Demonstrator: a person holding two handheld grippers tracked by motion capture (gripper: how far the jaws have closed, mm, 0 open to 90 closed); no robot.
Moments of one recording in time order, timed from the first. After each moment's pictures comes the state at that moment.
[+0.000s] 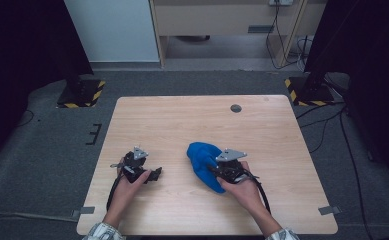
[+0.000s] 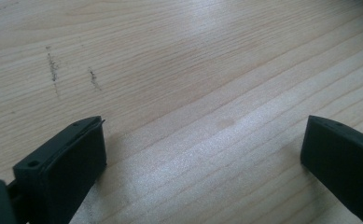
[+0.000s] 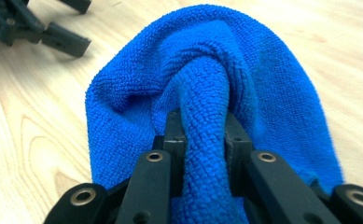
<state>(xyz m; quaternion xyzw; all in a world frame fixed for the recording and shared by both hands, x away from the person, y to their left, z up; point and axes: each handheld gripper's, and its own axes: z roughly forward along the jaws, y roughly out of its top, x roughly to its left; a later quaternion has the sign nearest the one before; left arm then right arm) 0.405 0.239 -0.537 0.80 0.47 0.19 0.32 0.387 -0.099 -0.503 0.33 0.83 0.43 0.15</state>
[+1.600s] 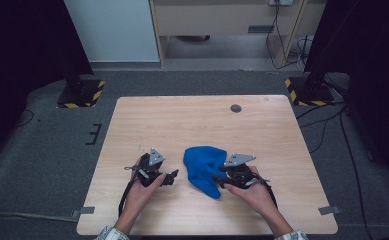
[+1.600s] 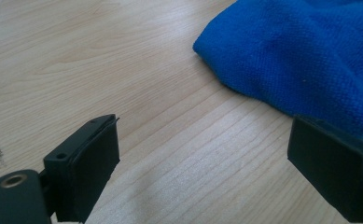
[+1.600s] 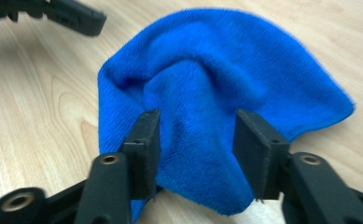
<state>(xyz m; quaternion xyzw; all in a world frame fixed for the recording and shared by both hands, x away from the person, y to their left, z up) 0.382 0.183 -0.509 0.81 0.40 0.20 0.37 0.374 -0.126 -0.502 0.32 0.84 0.42 0.10</state>
